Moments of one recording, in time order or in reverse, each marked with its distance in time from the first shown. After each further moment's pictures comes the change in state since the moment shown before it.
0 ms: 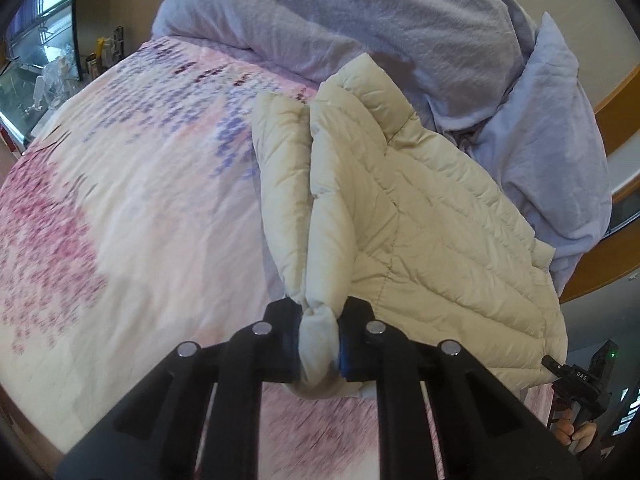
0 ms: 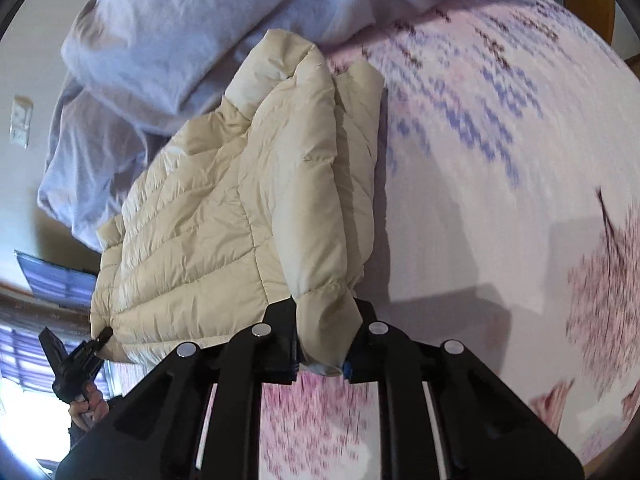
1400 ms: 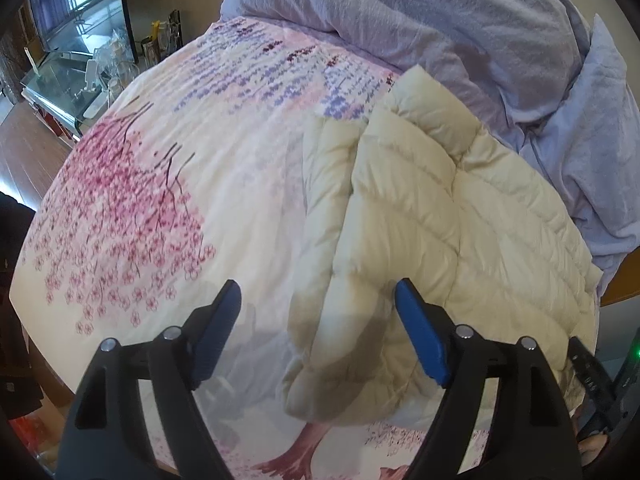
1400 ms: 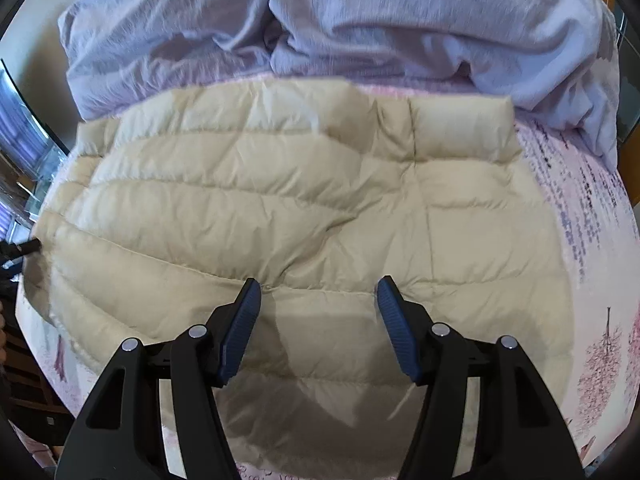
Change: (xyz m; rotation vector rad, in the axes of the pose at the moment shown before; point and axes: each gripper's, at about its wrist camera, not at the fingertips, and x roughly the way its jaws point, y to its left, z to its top) left arm -0.009 0.049 -0.002 -0.034 0.062 0.198; right arm 0.063 0.168 -0.044 -0.520 -0.059 -0.270
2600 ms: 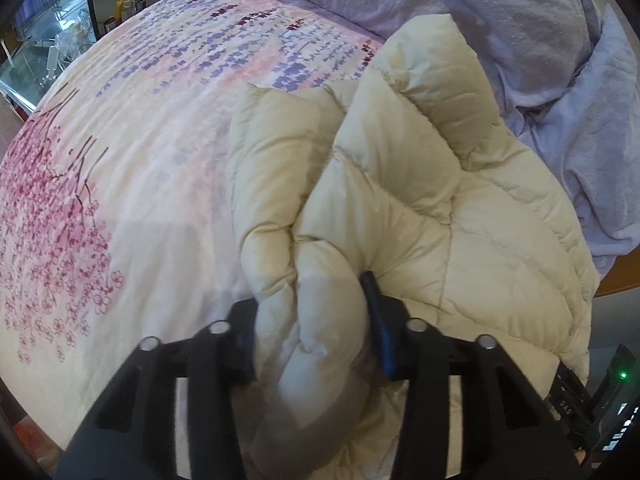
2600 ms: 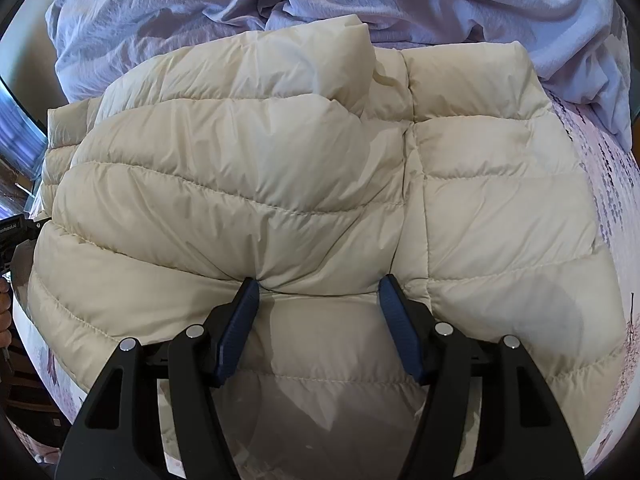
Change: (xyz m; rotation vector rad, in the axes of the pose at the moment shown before) left arm 0.061 -0.033 0.005 -0.001 0.076 -0.093; right arm 0.021 0.001 -0.006 0.023 0.042 0.008
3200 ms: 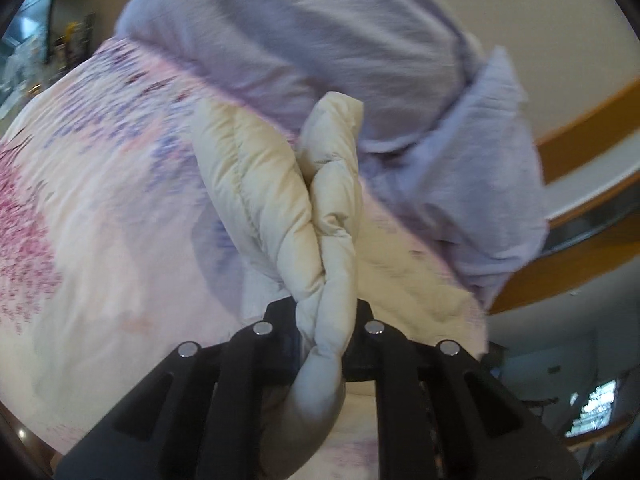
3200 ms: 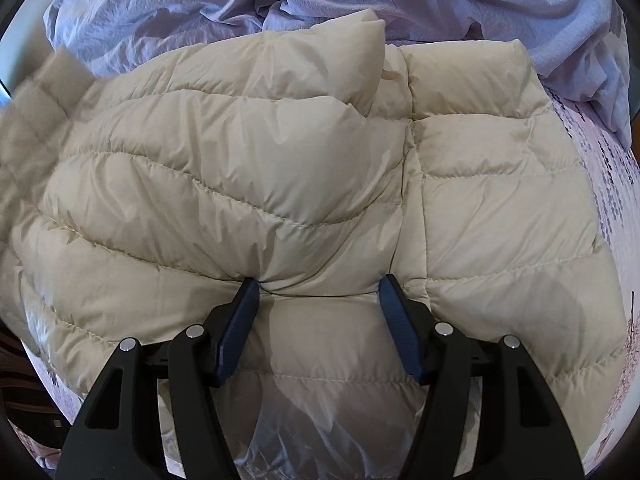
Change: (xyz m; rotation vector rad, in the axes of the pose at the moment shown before) left arm -0.105 -0.077 0.006 0.005 -0.124 -0.364; right arm 0.001 -0.001 0.002 -0.003 0.002 -0.004
